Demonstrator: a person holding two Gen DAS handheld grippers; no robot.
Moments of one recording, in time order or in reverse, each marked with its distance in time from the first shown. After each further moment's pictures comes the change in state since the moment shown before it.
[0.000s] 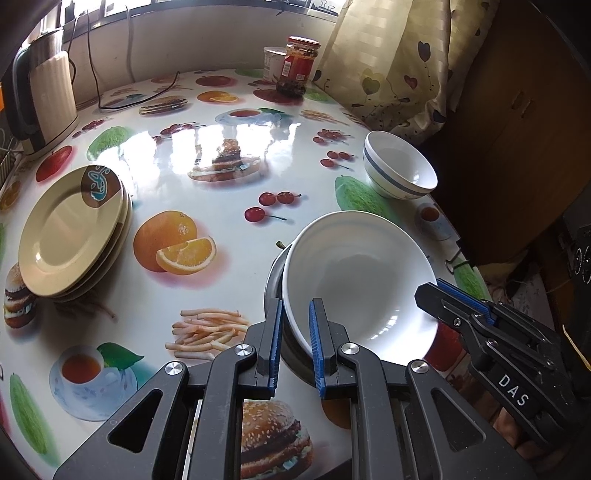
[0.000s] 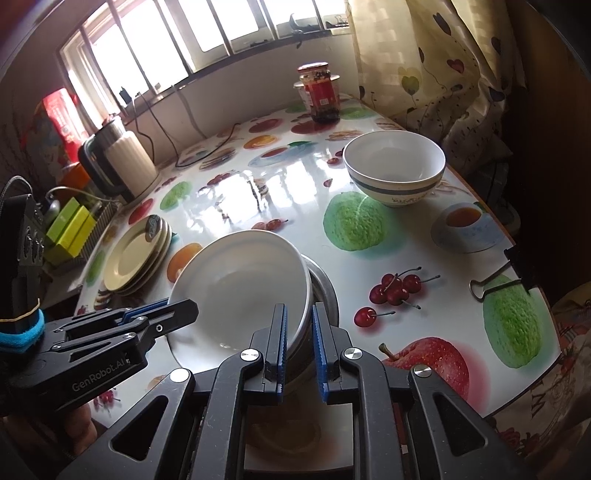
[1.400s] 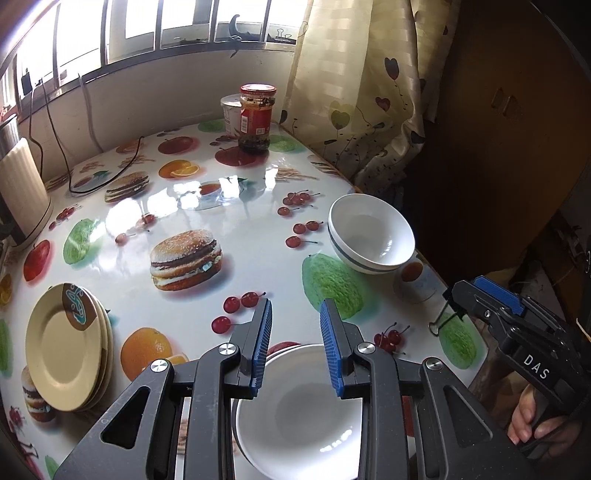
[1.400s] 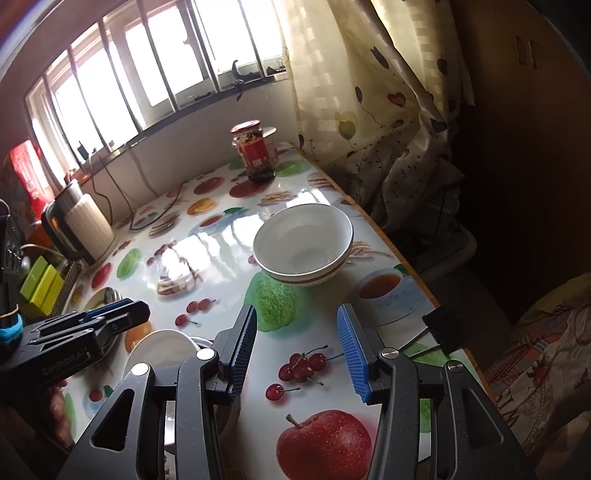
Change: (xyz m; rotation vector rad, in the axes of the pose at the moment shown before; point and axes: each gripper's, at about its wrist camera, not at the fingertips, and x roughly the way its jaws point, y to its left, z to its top) left arm 0.002 -0.049 0.083 0.144 -0.099 0.005; right arm -0.035 -0.066 0.050 0.093 -0.152 -0.137
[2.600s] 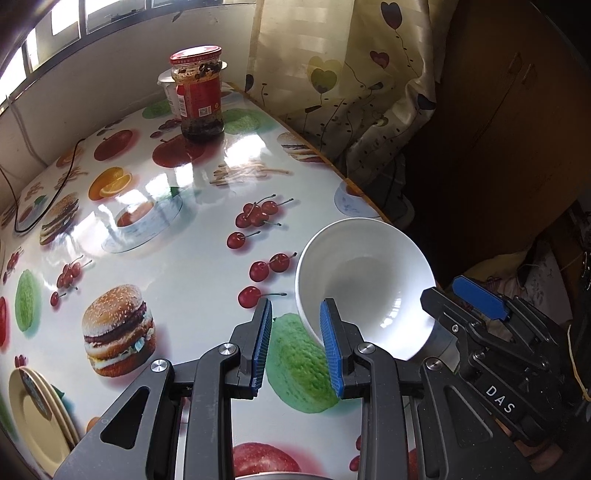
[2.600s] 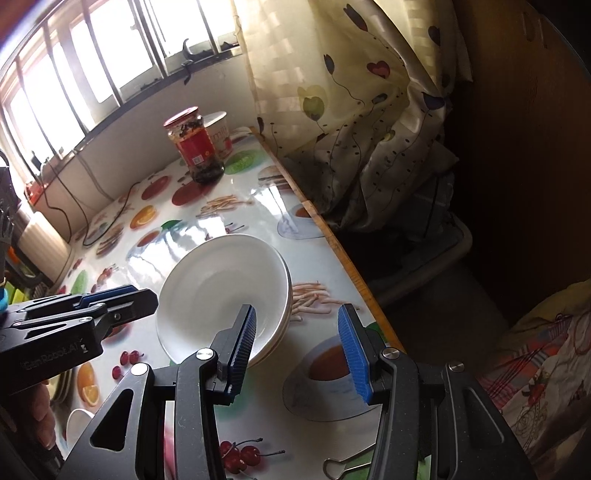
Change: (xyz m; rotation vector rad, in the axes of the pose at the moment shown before) left arm 0.116 -0.035 0.078 0.050 0.188 -0.011; right arm 0.097 -0.055 0.060 0.041 0.109 -0.052
